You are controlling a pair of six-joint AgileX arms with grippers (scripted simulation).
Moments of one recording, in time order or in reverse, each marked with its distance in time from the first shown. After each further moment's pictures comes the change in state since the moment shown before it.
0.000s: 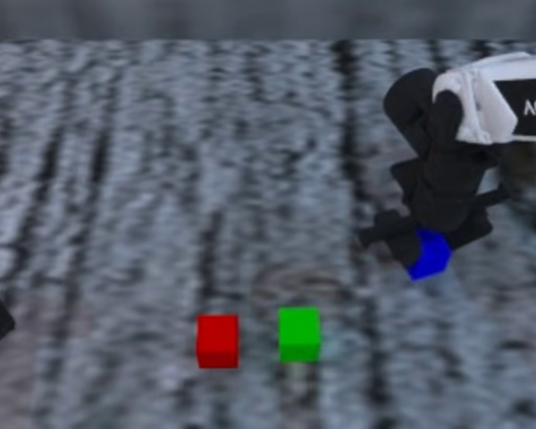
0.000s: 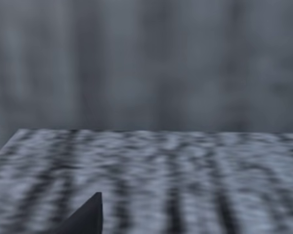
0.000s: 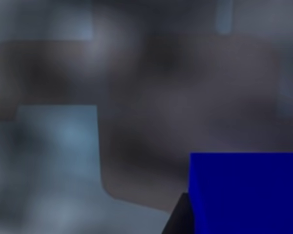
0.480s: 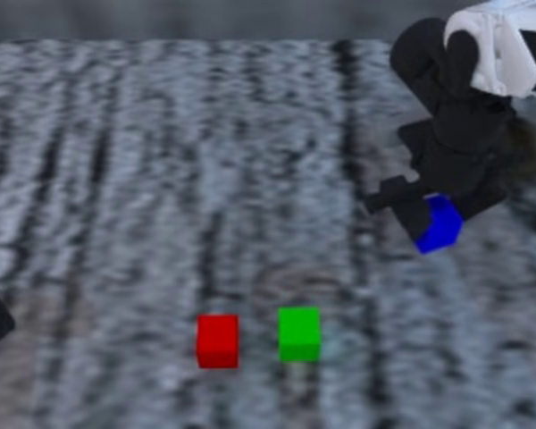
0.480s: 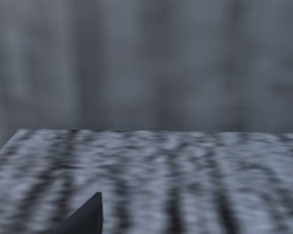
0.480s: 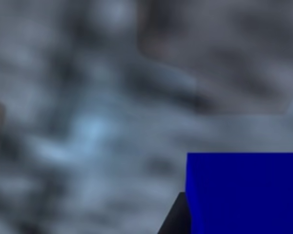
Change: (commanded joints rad) left arm 0.000 0.000 0.000 0.000 0.000 0.000; right arm 0.008 -0.080 0.130 -0.217 -0.001 -0.002
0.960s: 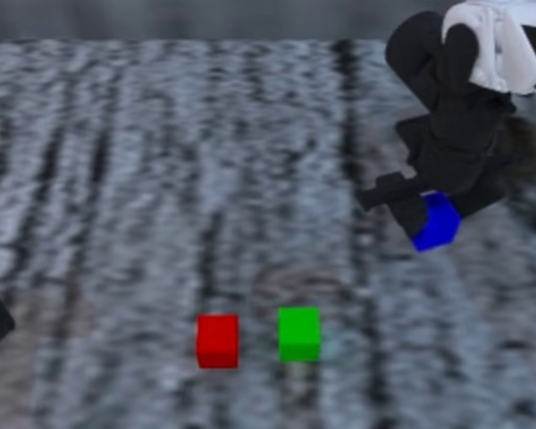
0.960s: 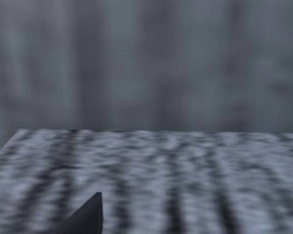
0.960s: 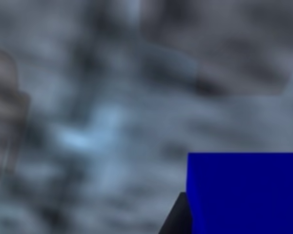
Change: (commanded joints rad) left arm 0.000 0.000 0.000 0.000 0.000 0.000; right arm 0.018 -0.026 -0.002 -0.020 0.000 0.037
